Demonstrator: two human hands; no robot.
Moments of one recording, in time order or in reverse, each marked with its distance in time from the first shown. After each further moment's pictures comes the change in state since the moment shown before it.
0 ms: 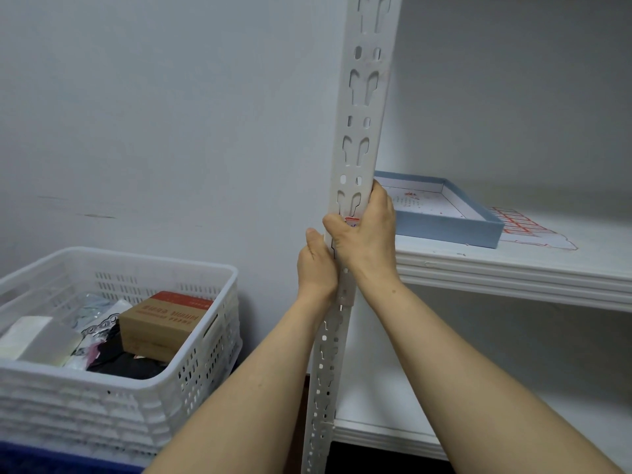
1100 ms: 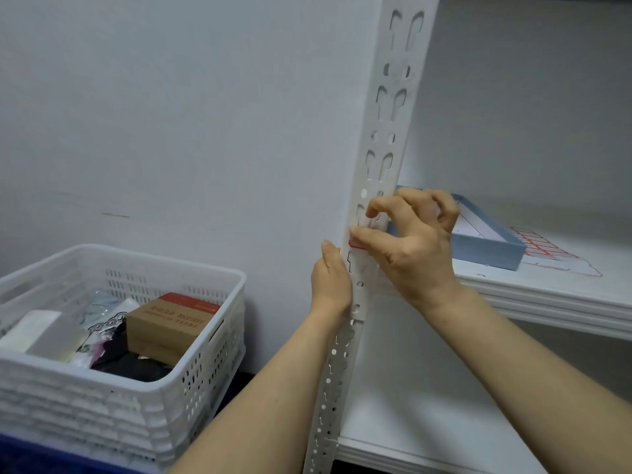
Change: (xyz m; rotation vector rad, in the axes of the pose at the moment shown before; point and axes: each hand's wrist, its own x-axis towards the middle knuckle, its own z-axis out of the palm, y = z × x) left_hand 0.005 -0.009 0.000 -0.007 -0.039 0.025; right_hand 0.026 0.029 -0.035 -0.642 0.327 -1.159
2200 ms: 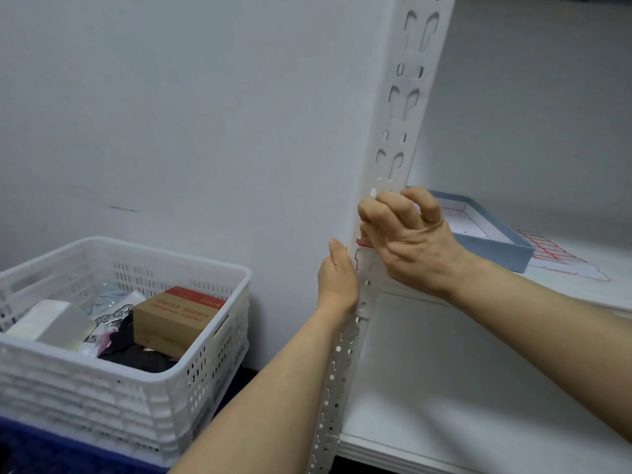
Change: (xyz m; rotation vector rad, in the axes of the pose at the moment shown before) left_hand -0.001 0.001 -0.002 0.081 0.018 -0.008; right_hand 0.009 0.008 0.007 -0.058 -0.029 -0.413
